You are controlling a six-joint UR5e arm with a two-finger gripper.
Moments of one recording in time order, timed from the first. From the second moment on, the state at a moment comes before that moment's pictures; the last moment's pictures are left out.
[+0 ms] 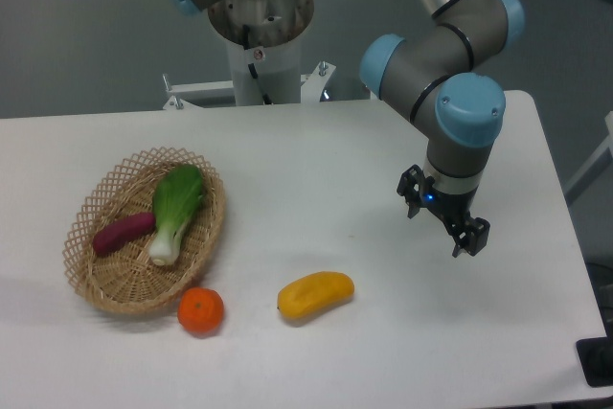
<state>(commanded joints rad) 2.63 -2.00 -1.59 -1.00 1.55 1.52</state>
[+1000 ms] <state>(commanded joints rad) 2.60 -1.95 -1.65 -1.00 1.52 1.46</state>
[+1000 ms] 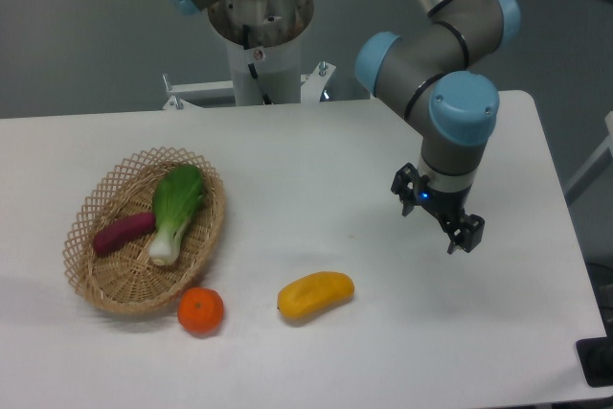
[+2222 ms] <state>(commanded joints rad) 2.14 -1.91 -1.69 -1.00 1.42 0.92</state>
